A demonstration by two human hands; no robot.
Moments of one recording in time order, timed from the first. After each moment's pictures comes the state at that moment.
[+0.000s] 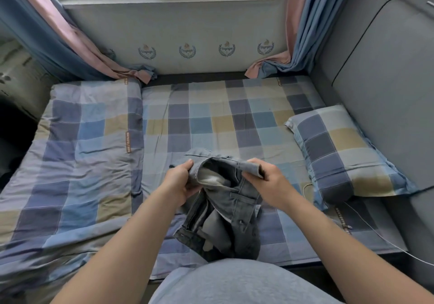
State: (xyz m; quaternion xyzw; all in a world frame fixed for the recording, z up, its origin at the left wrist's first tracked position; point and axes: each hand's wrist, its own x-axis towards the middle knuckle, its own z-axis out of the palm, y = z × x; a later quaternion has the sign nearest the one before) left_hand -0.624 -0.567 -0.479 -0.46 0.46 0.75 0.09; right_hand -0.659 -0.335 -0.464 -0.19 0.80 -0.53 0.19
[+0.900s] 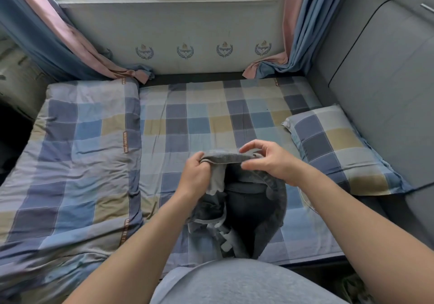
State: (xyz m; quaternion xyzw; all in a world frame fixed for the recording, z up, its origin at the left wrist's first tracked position) left_hand -0.620 -0.531 -0.463 -0.24 0.74 0.63 -0.01; right_hand -0.705 -0.334 -0.429 -0.14 0.77 -0.52 0.33
